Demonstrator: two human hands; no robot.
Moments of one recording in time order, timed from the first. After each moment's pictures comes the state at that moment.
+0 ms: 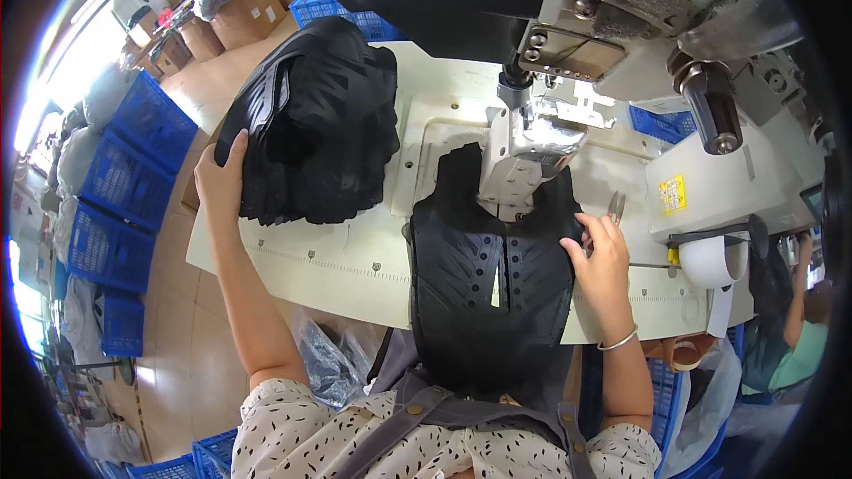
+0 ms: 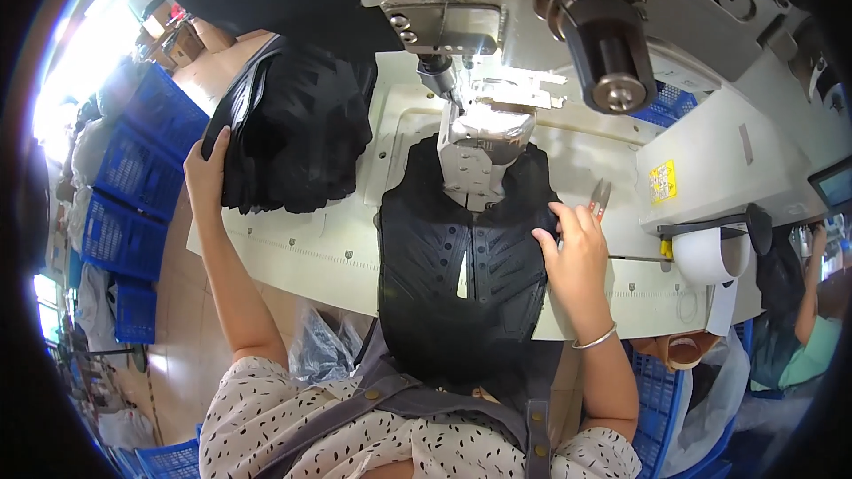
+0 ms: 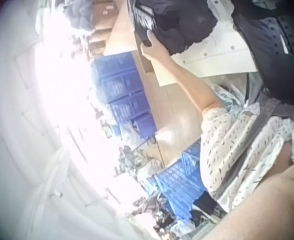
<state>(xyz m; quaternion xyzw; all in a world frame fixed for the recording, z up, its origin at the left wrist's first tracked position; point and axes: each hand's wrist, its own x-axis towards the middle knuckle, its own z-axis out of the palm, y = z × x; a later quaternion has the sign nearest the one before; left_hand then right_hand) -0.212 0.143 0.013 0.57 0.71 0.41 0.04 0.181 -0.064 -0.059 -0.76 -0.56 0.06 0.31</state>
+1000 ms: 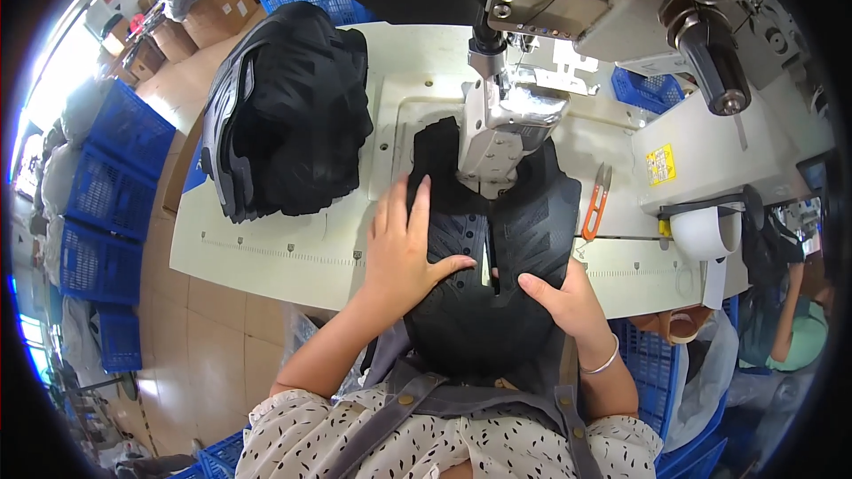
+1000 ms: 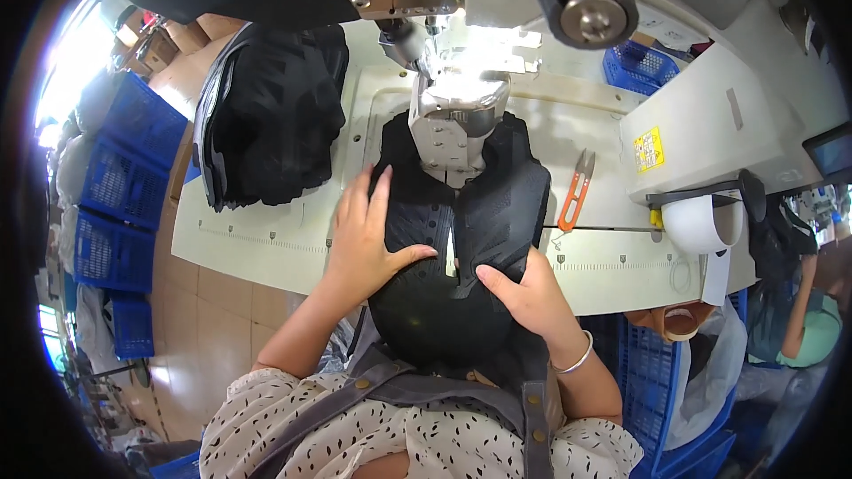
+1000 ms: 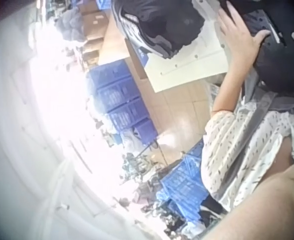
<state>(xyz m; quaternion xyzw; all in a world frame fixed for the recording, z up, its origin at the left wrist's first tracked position) -0.049 0.011 -0.061 0.88 0.39 0.24 0.10 0.142 -0.104 -0.056 -0.56 -0.42 0.49 0.52</state>
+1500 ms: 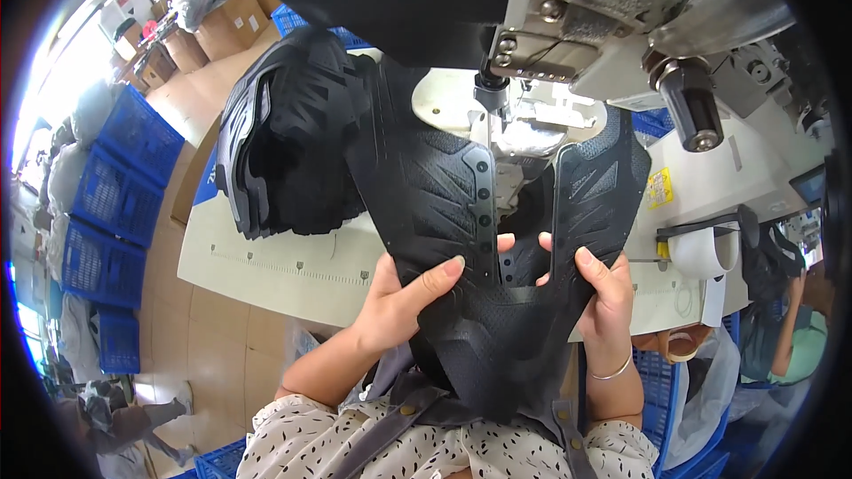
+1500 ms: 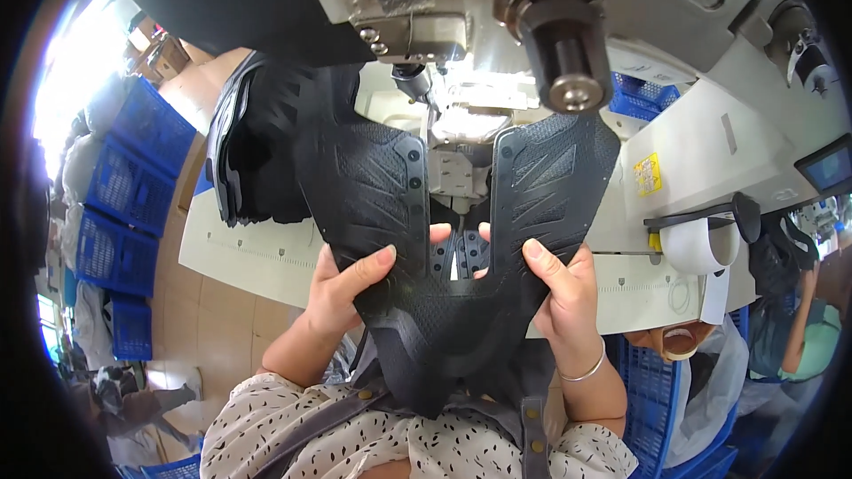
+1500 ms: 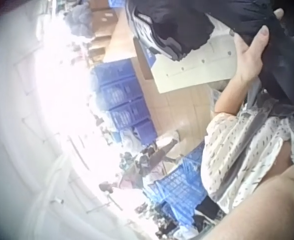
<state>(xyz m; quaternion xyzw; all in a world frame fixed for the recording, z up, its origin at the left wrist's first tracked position) -0.050 -0.005 0.008 0.43 0.16 0.34 0.82 0.134 -0.085 -0.001 -0.37 -0.26 0.49 0.74</state>
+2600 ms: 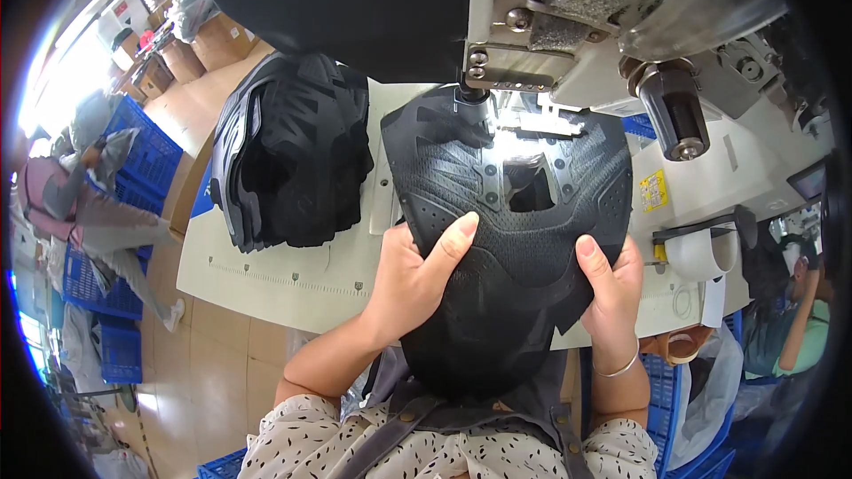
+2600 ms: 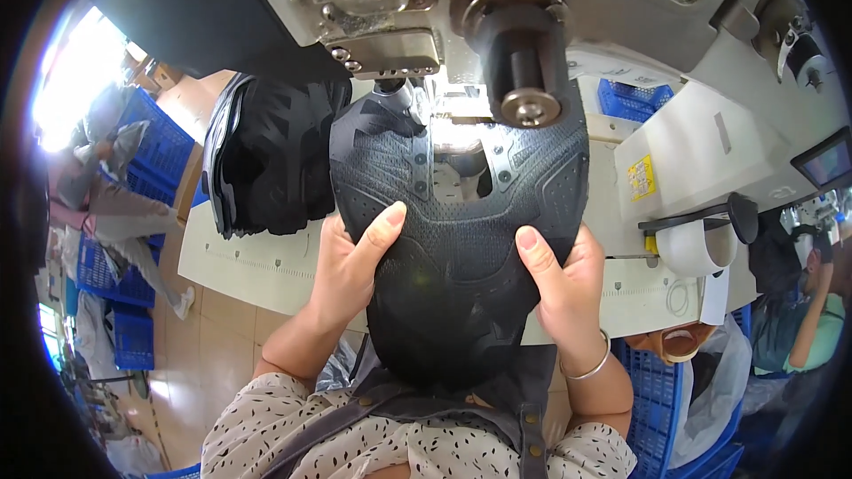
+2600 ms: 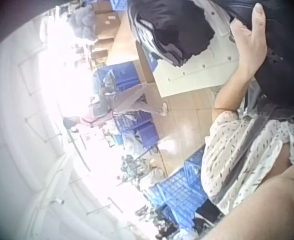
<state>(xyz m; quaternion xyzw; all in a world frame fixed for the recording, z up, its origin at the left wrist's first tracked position) -0.019 0.010 0.008 0.57 0.25 0.44 0.64 0.149 -0.081 0.001 -0.45 -0.37 0.38 0.72</state>
